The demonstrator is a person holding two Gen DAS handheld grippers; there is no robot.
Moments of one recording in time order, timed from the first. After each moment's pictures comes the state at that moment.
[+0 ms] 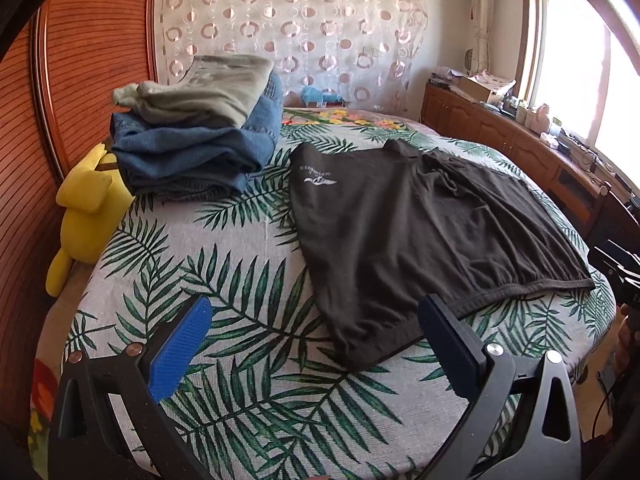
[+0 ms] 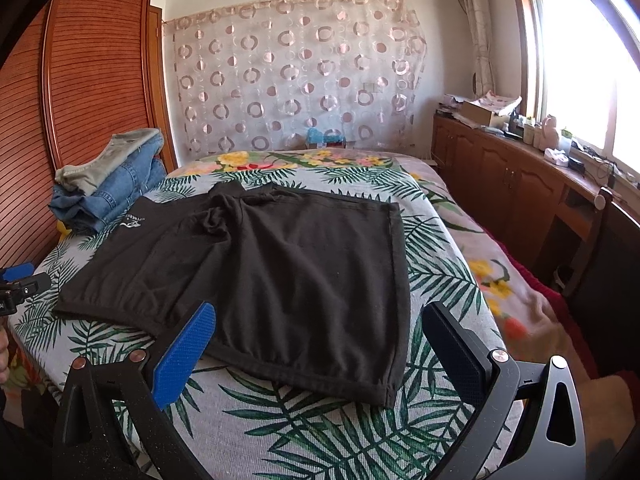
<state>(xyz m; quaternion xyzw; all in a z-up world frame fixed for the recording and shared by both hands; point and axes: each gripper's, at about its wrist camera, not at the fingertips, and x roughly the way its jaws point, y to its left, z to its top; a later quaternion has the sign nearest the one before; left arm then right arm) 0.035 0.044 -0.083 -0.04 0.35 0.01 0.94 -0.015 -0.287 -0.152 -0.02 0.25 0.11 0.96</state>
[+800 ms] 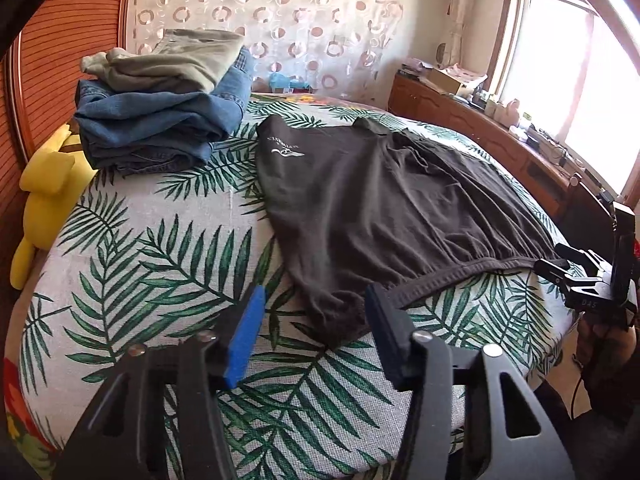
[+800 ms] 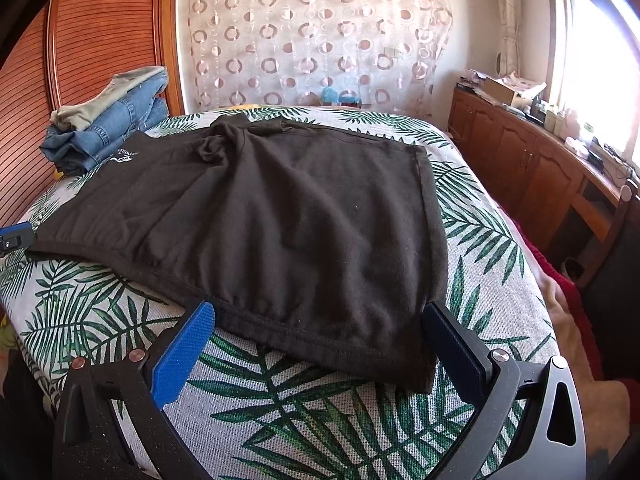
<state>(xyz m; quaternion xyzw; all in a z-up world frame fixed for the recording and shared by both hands) 0.032 0.046 -0.097 -0.07 0.37 -0.07 0.93 -0.018 -0.297 -0.138 -0.06 0.31 0.13 0.94</state>
